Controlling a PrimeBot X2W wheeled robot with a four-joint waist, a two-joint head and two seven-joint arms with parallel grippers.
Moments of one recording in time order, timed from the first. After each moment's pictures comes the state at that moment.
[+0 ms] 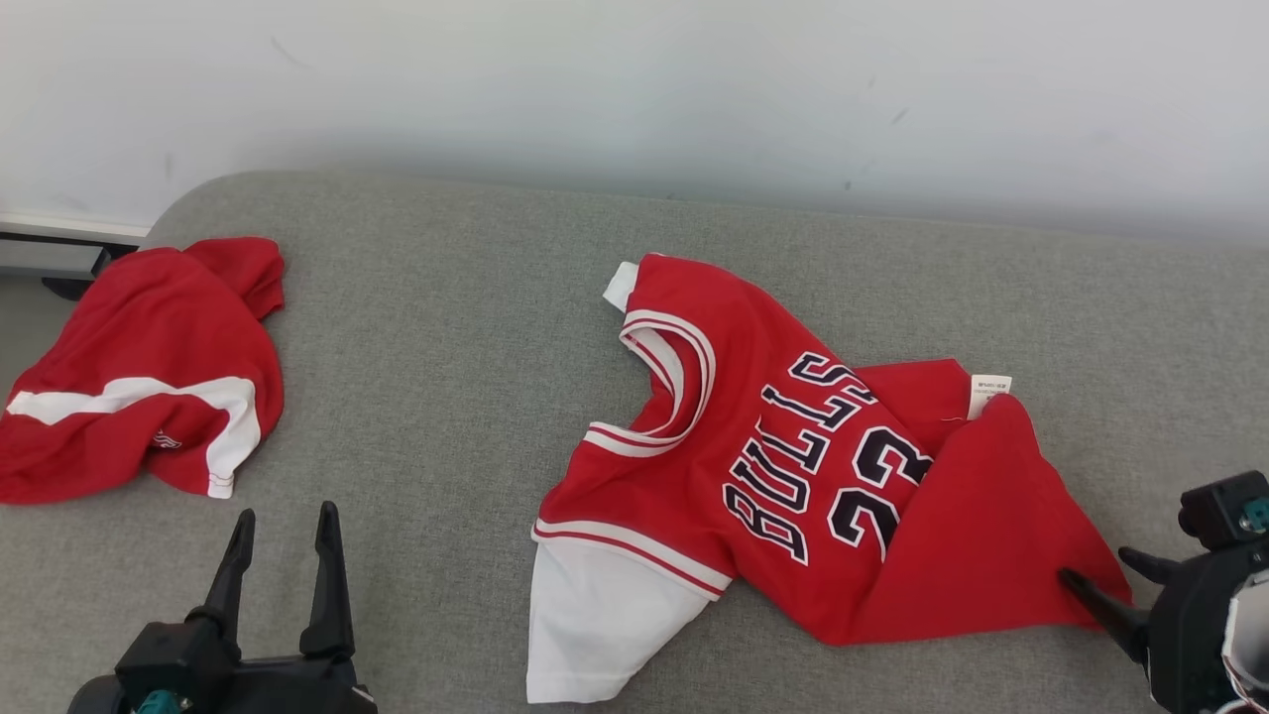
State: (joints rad) left arm -0.07 0.09 -0.11 0.20 -0.17 0.03 -0.26; right arm -0.22 -0.73 0.51 0.32 0.86 0.13 0.27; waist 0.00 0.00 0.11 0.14
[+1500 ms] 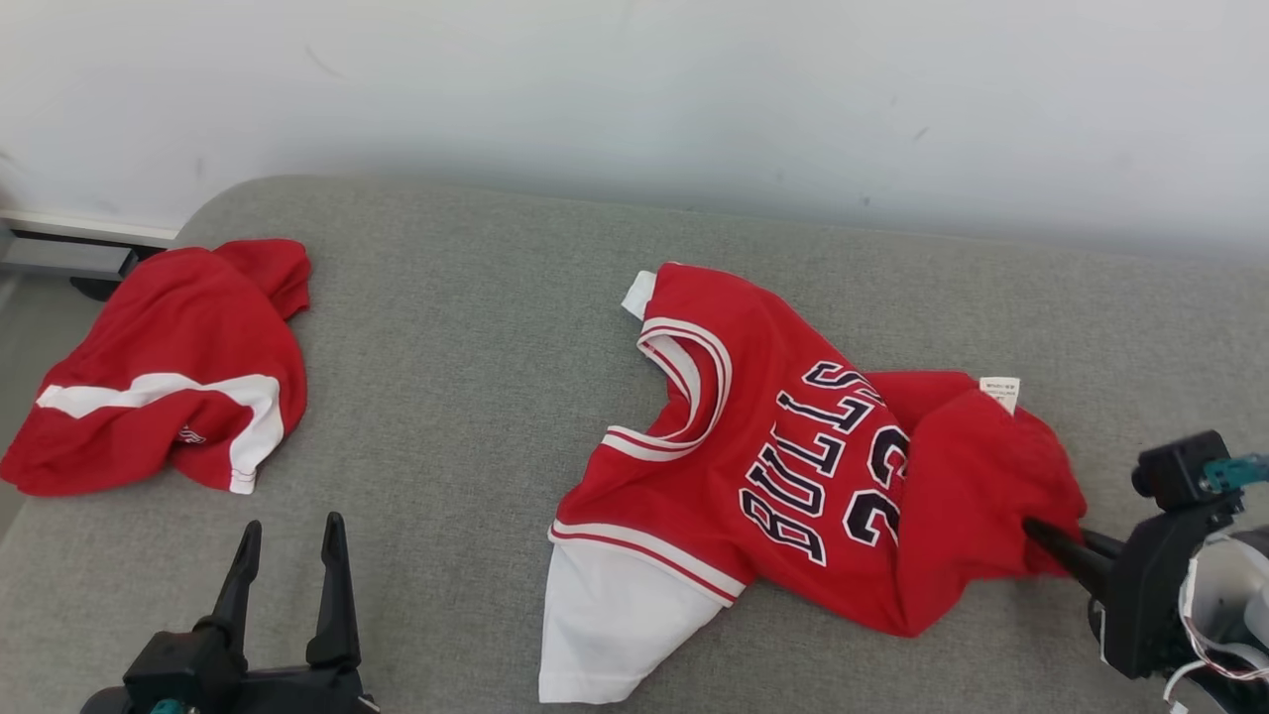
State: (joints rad) left arm -0.05 0.08 -0.12 0.20 -0.17 0.03 -0.26; right arm -0.45 -0.73 0.80 0.37 1.05 0.13 0.14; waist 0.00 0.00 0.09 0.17
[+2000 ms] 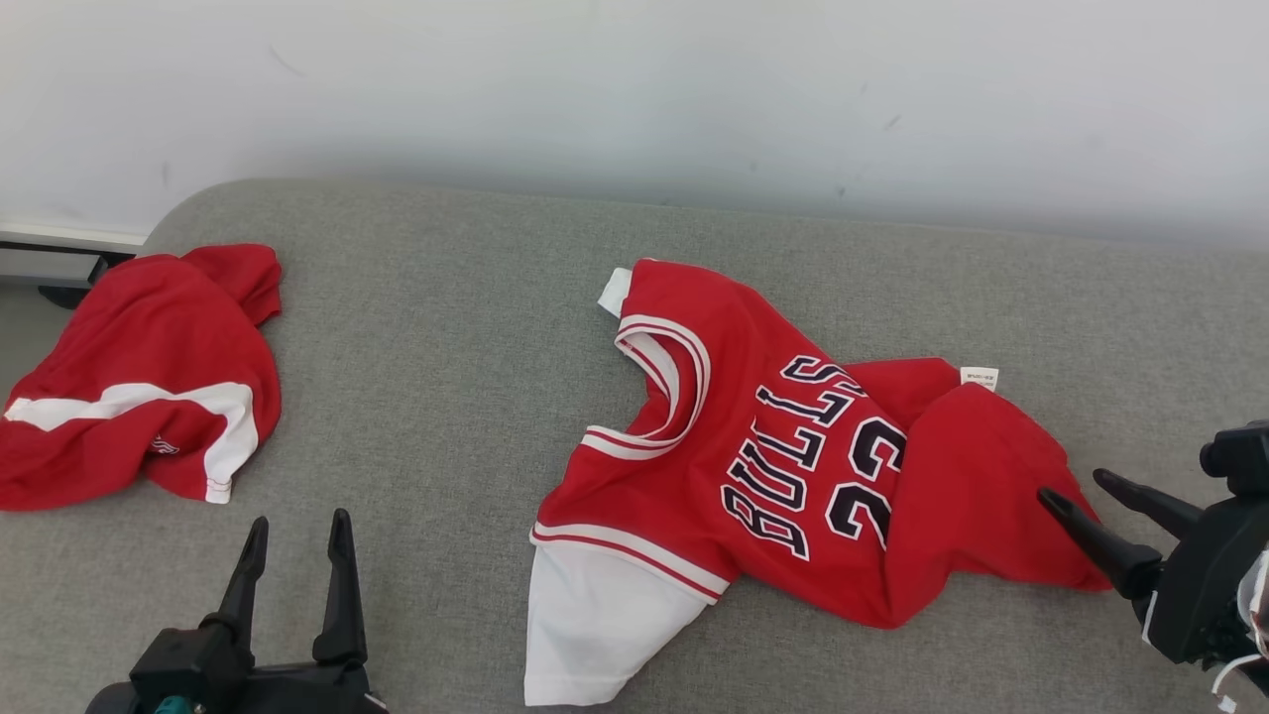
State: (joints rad) left arm -0.06 0.08 -0.12 0.20 -0.17 0.03 -0.26; right arm -0.38 -0.80 0.72 0.29 1.11 0.13 0.06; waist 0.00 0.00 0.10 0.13
